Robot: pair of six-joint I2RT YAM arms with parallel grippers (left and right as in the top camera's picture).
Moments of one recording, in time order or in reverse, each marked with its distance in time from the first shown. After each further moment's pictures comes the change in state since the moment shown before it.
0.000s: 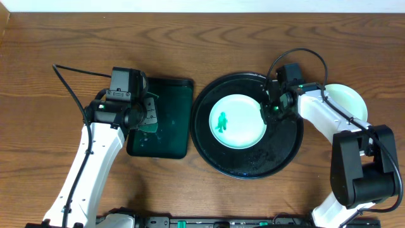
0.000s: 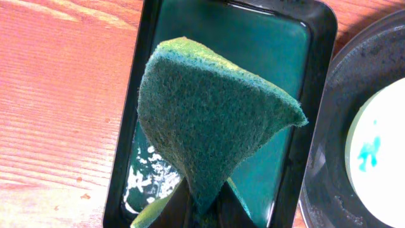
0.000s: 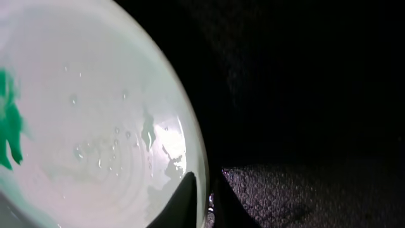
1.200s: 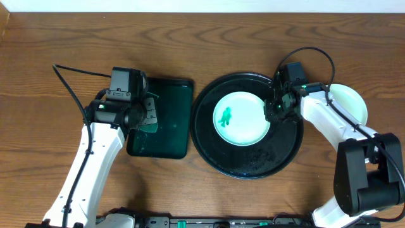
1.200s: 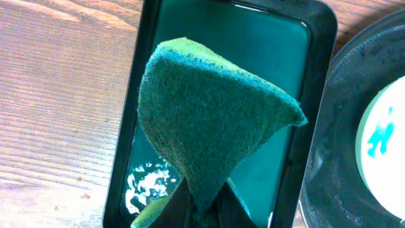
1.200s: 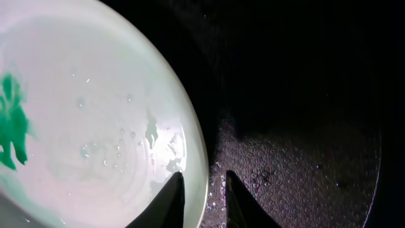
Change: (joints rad) left arm 0.000 0.000 0.000 0.000 0.000 0.000; right arm 0.002 -0.055 -0.001 -0.037 0.095 0.155
